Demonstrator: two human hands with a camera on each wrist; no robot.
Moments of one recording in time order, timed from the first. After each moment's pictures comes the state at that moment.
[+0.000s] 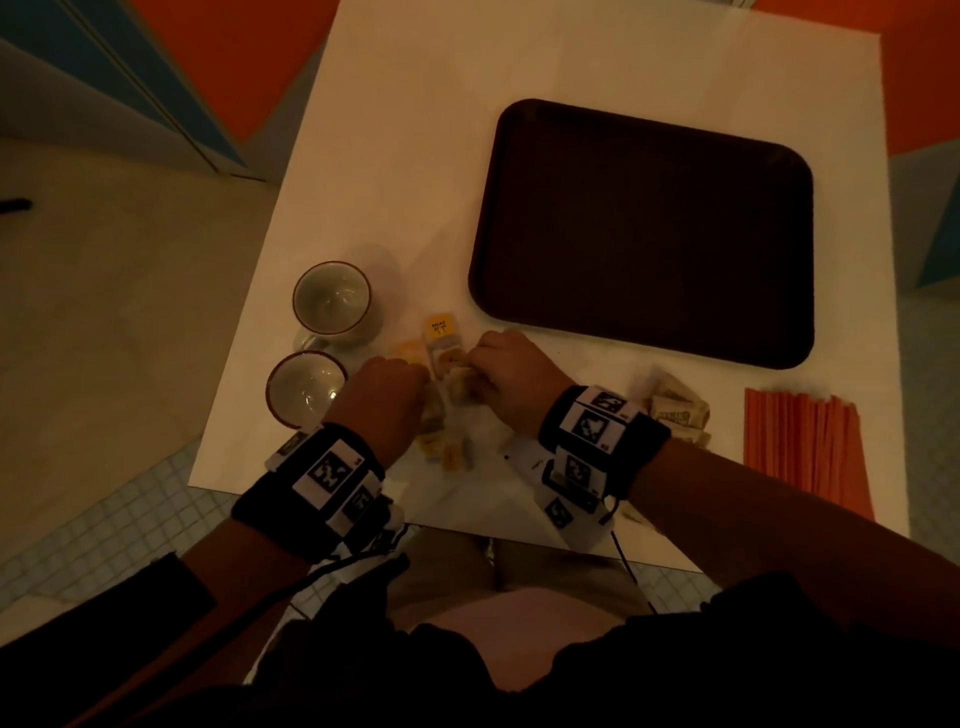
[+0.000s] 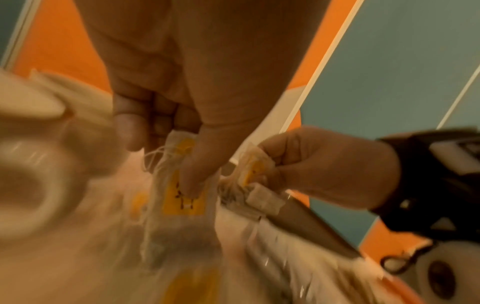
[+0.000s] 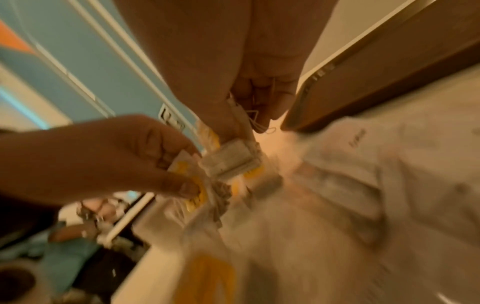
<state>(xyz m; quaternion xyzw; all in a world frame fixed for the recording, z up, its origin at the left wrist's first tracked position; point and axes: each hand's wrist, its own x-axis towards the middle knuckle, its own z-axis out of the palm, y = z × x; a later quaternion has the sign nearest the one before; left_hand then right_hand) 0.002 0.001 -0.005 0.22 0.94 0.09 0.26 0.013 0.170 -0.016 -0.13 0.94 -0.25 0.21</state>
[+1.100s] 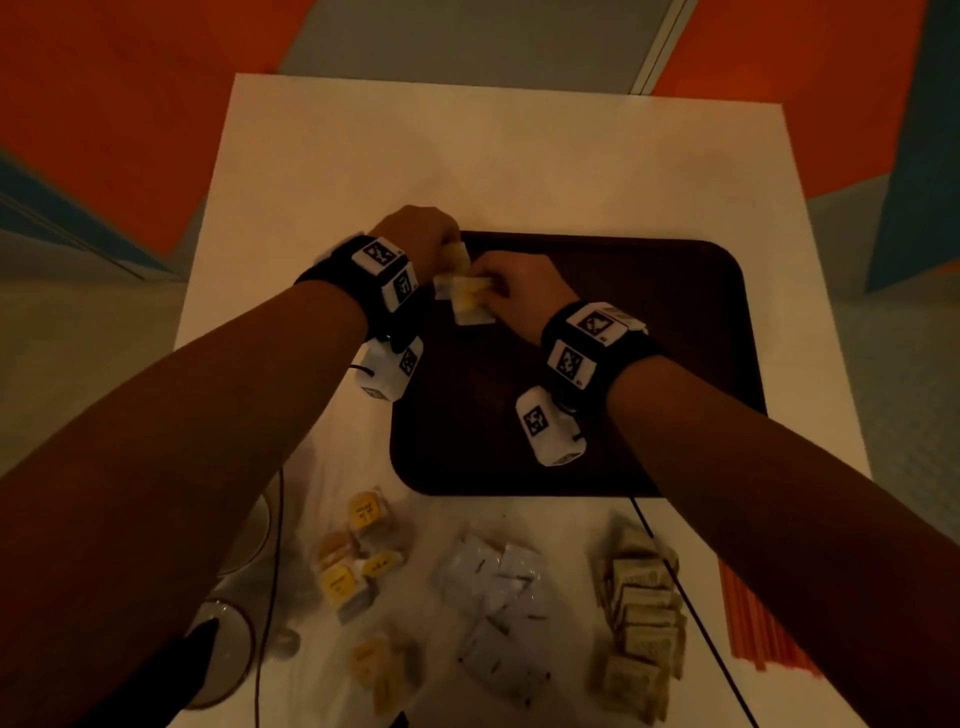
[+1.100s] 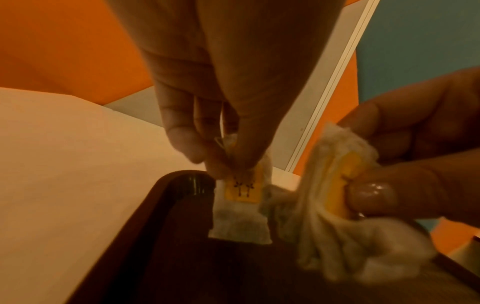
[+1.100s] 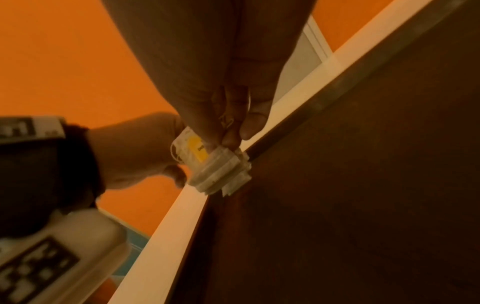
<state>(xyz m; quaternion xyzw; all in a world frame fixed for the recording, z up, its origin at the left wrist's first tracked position) -0.300 0.198 -0.002 0.30 0.92 0.09 0.25 -0.194 0.319 -0.010 0.05 0.92 -0.36 0.11</state>
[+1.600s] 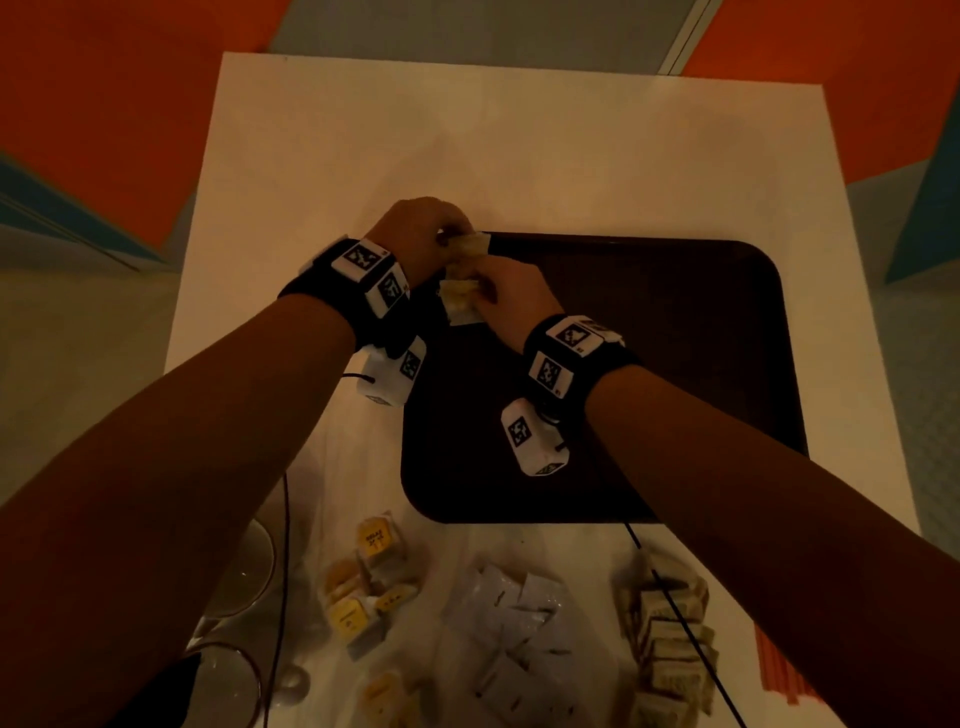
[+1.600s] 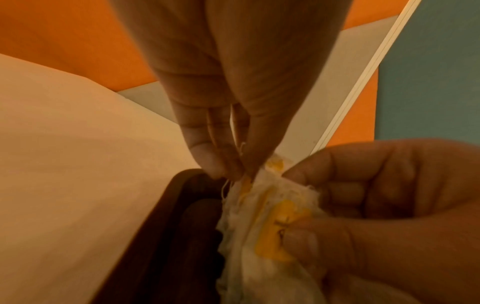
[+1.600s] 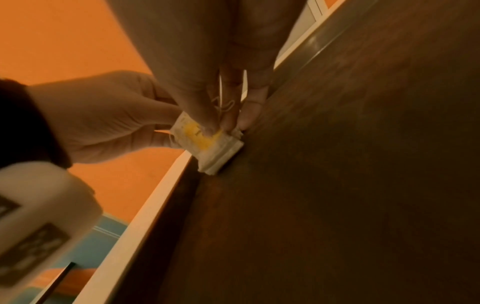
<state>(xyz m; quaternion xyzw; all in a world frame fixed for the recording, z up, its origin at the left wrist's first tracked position) -0.320 0.190 -0.017 0.30 0.90 0.21 0.23 -0.224 0.300 -0.050 0.08 0.91 -0.40 0.09</state>
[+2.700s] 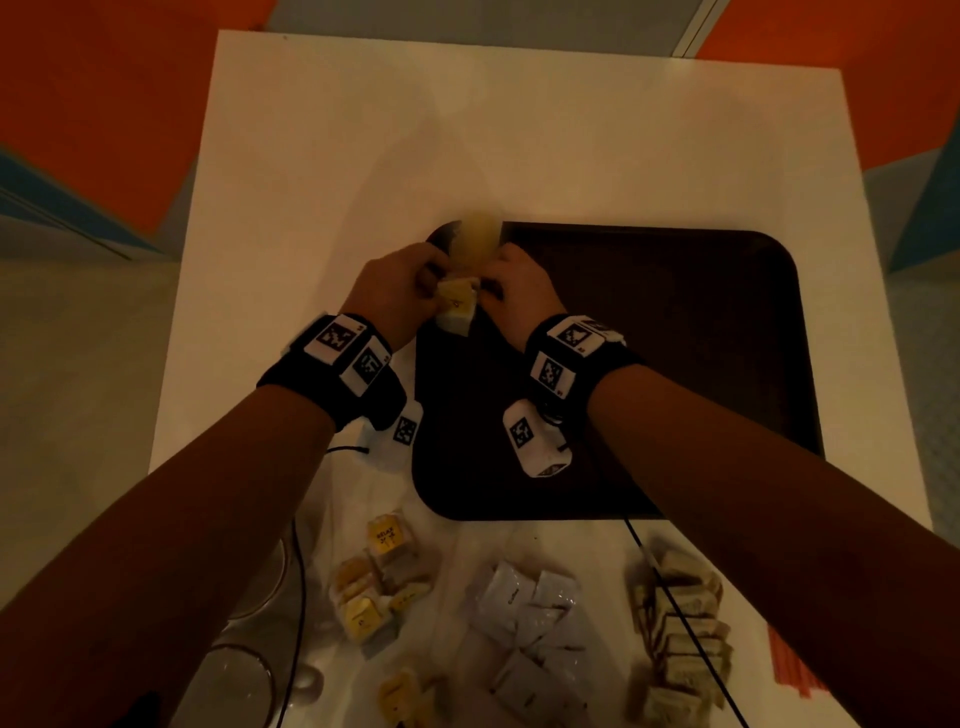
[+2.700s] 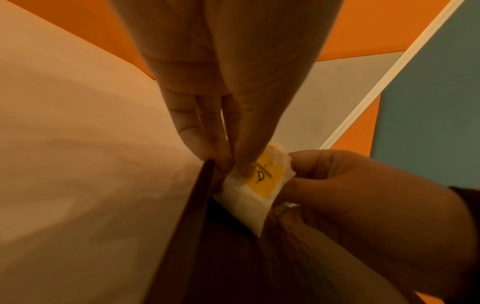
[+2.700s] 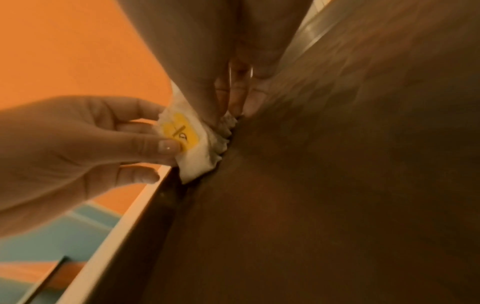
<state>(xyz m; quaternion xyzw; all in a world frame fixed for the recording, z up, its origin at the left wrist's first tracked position) -0.279 0.145 -0.044 0.19 0.90 0.31 0.23 -0.227 0.291 -0.068 0.08 0.92 -0.37 0.06</state>
